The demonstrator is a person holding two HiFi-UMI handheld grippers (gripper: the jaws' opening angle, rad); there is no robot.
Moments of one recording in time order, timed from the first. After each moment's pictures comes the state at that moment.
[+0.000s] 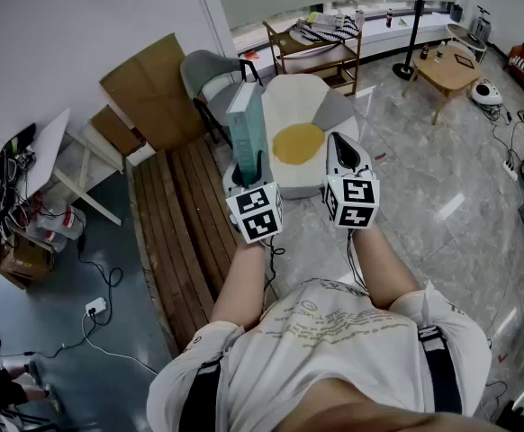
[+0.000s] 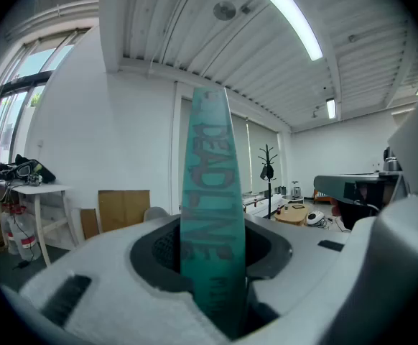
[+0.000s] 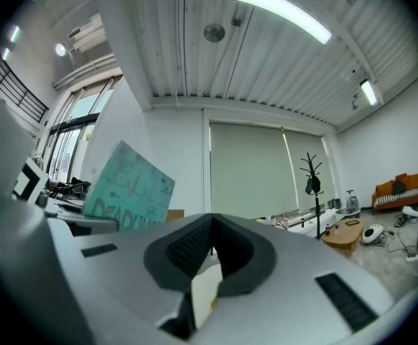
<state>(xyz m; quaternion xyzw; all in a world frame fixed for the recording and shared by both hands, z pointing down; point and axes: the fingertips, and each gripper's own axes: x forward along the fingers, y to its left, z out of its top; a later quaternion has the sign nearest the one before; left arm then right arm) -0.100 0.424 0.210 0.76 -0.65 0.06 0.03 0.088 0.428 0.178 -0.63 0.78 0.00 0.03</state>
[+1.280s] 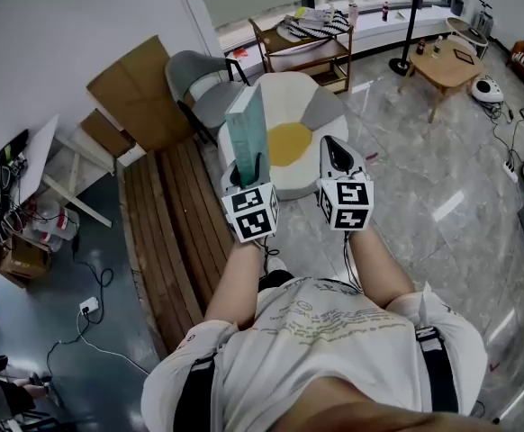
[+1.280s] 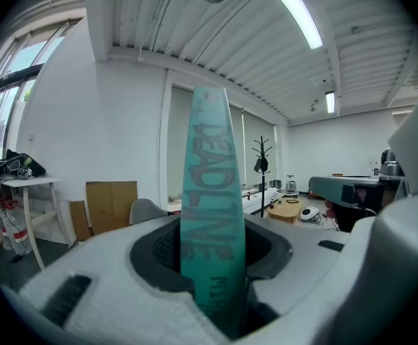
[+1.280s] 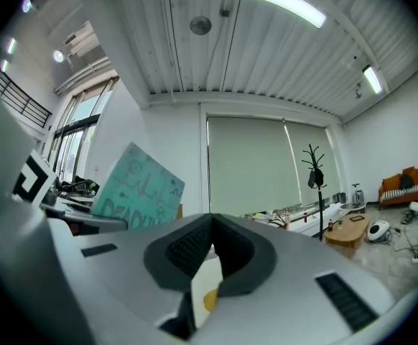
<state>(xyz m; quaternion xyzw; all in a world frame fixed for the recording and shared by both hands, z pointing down) -0.001 0.371 0.236 0.76 -0.64 0.08 0.06 0.175 0.373 0.206 -0.60 0.80 -0.02 0.02</state>
